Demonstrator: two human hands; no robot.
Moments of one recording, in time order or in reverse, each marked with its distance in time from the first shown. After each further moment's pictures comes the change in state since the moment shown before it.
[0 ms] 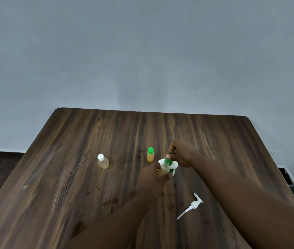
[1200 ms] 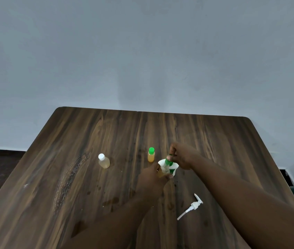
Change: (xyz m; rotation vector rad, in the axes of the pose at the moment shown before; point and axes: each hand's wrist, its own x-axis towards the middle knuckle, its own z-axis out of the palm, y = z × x) left_hand -0.002 0.000 -0.001 -0.011 -0.017 -0.011; right_hand 0.001 0.004 0.004 -0.024 -0.014 -0.007
